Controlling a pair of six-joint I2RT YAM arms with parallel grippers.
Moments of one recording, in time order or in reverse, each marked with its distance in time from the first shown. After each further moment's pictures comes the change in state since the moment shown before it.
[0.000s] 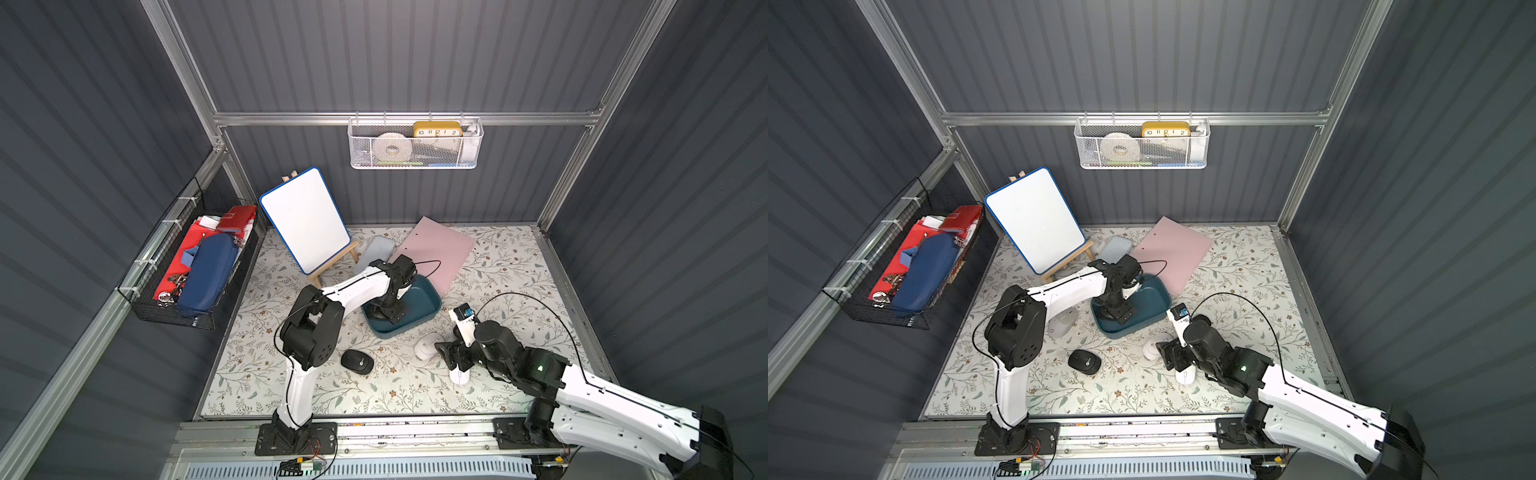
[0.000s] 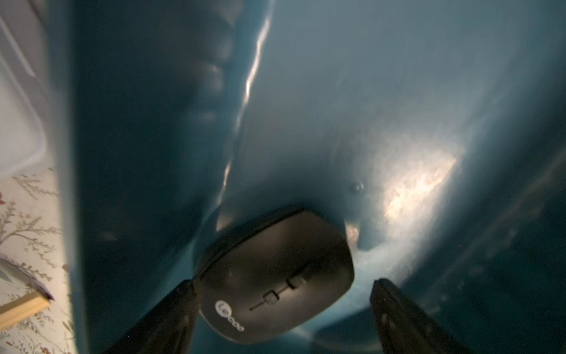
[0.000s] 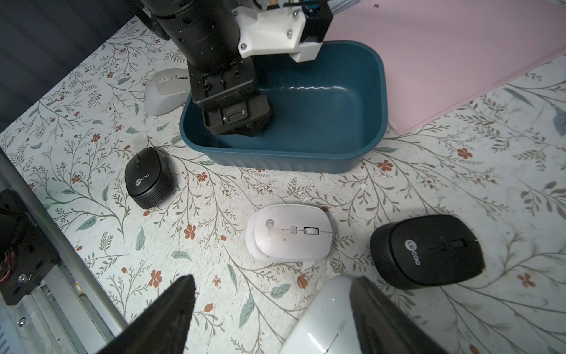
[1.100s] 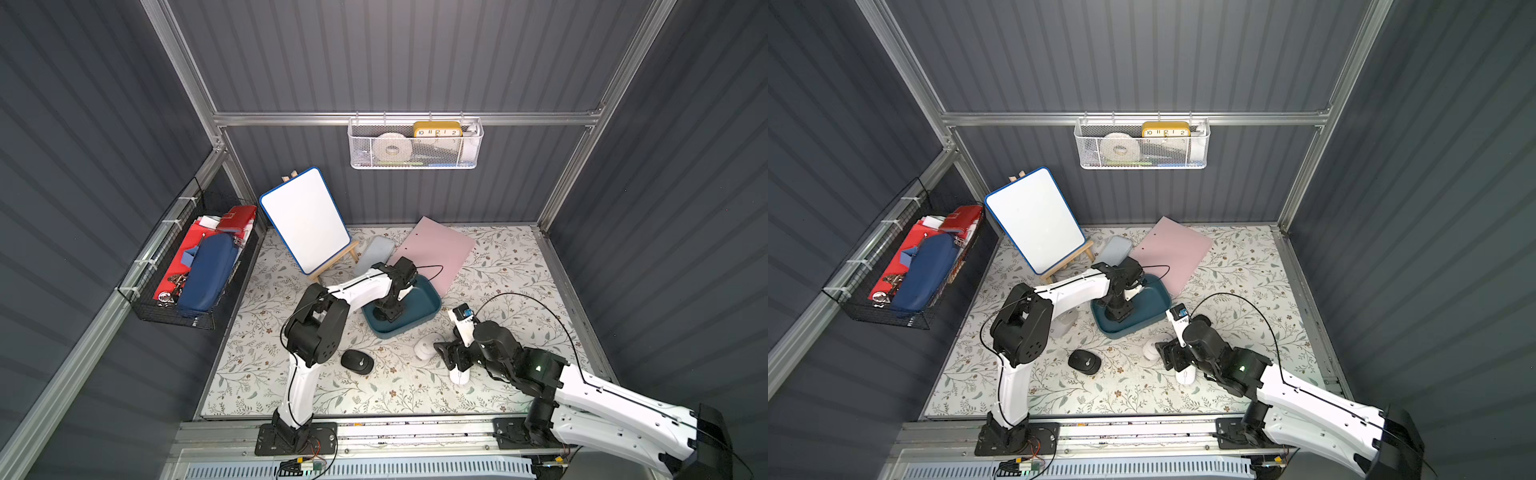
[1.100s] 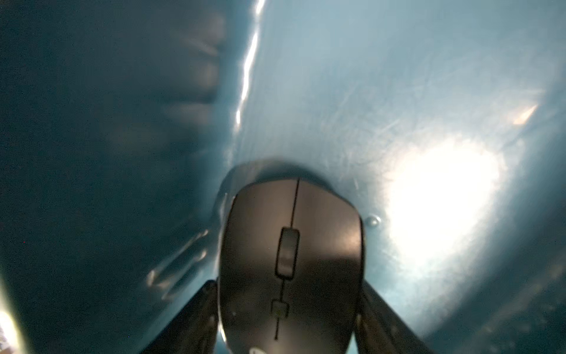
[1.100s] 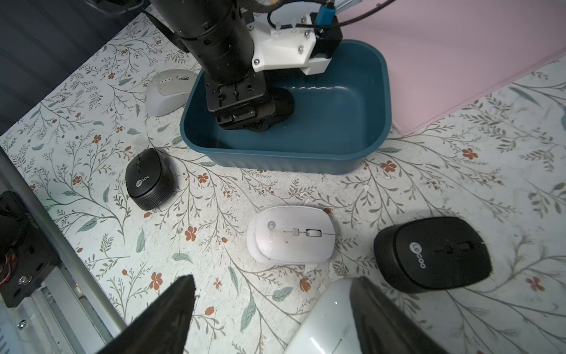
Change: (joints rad) left arm 0.002 0.042 -0.005 0.092 -0.023 0.070; right arm 0.000 0.007 -0.011 0.024 -0.003 0.003
